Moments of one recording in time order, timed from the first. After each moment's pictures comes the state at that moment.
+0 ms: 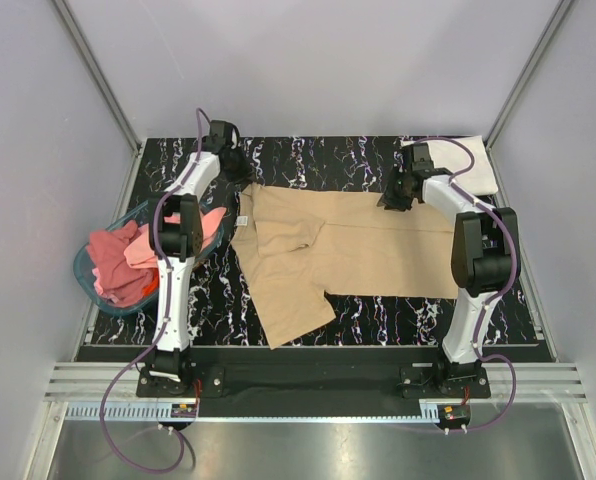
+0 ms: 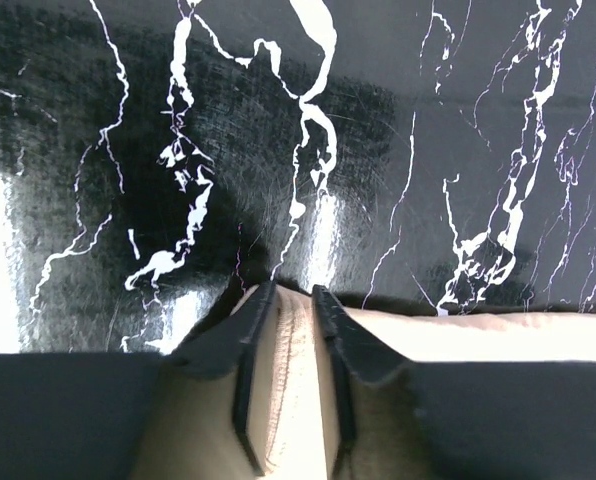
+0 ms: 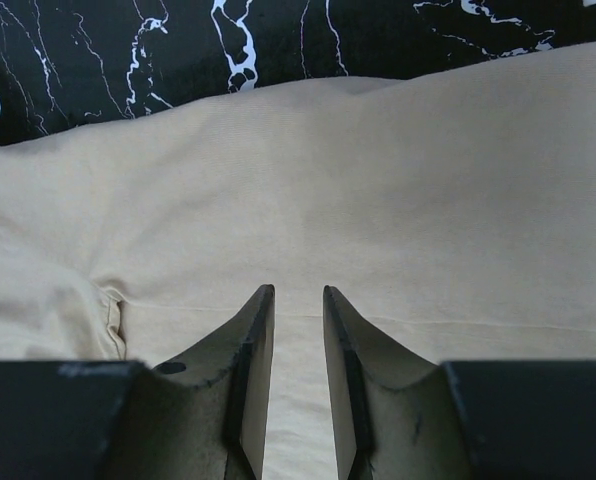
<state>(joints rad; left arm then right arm) -0.12 2.51 2.21 -0.62 0.24 -0.51 0.14 1.96 1.46 -0.43 -0.11 0.50</state>
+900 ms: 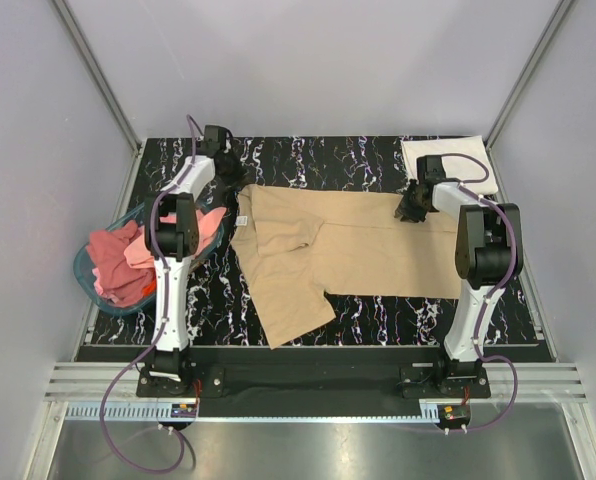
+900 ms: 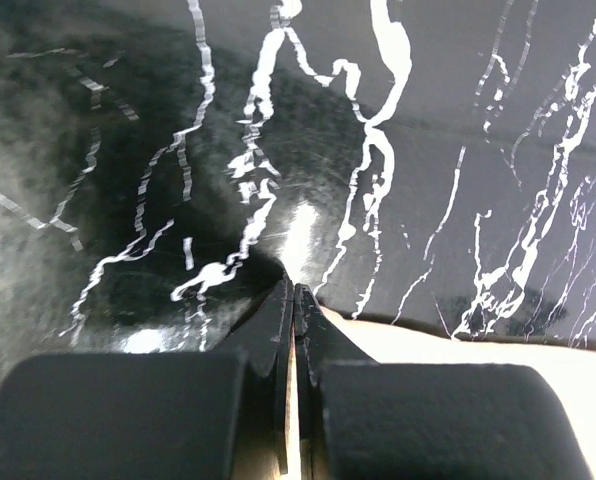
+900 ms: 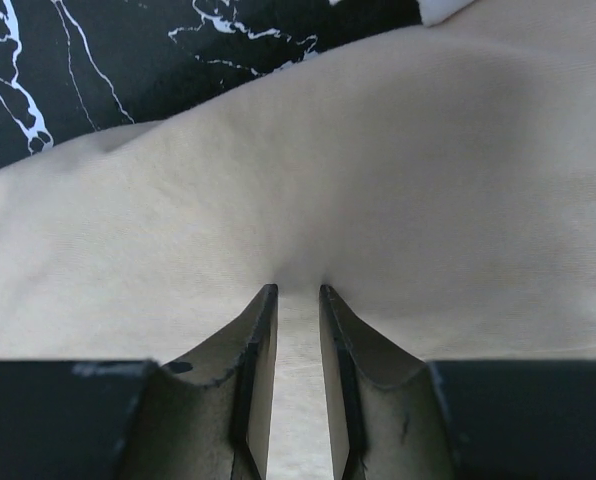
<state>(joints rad) -0.09 2.50 2.13 -0.55 0.22 -0.61 0.04 2.03 1.38 -0.38 -0.05 0.54</state>
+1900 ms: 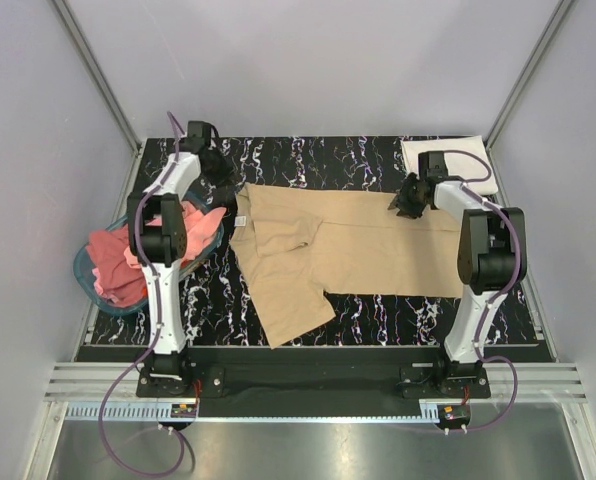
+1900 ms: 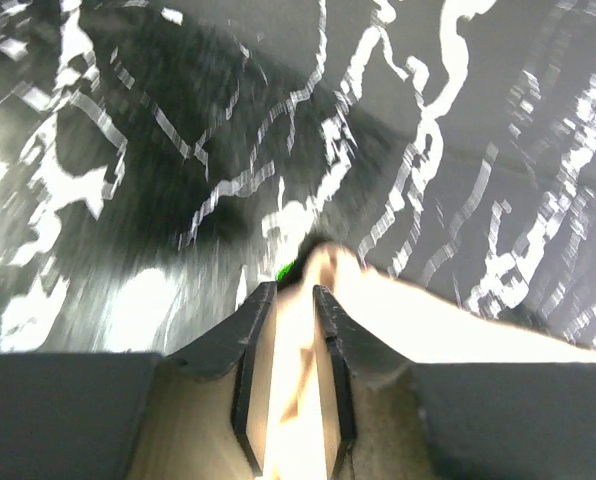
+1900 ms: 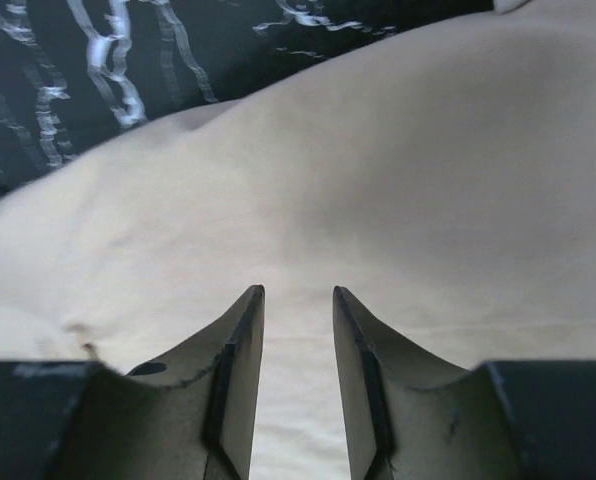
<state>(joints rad) -0.05 2.38 2.02 -0.59 0.18 -0.65 0.05 2.00 1.38 -0.37 -0.12 0.59</state>
